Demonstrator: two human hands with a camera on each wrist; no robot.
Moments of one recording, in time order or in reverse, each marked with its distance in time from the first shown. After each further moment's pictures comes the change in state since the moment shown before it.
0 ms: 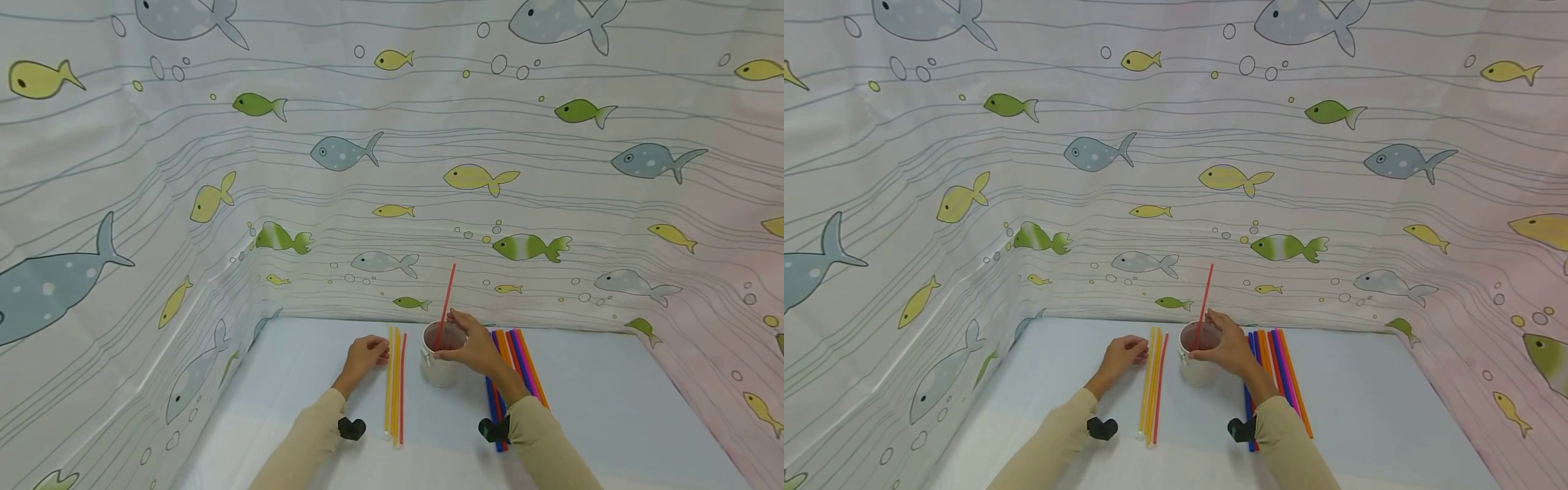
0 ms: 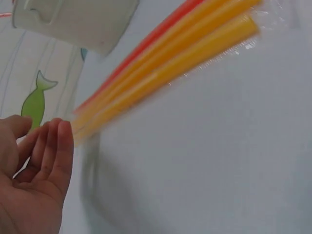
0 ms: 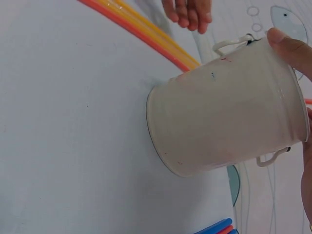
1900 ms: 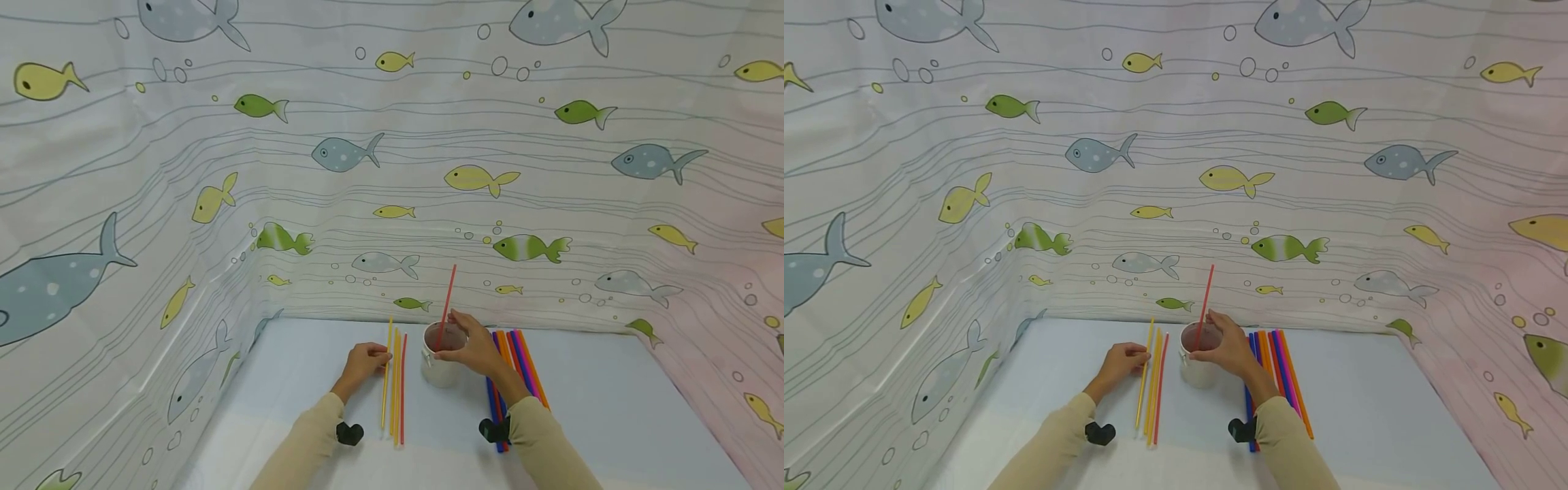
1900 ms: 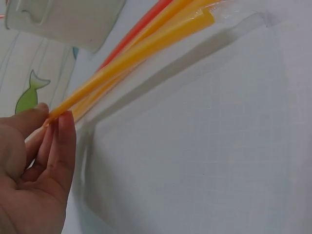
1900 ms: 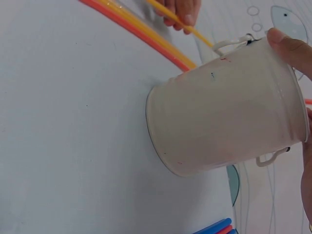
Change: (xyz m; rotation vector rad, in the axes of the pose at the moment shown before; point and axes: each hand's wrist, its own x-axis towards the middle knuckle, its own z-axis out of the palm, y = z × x) left_hand -0.007 -0.009 -0.006 0.013 -0.073 0.002; right_hand 0.000 0.000 0.000 -0.013 0.006 -0.007
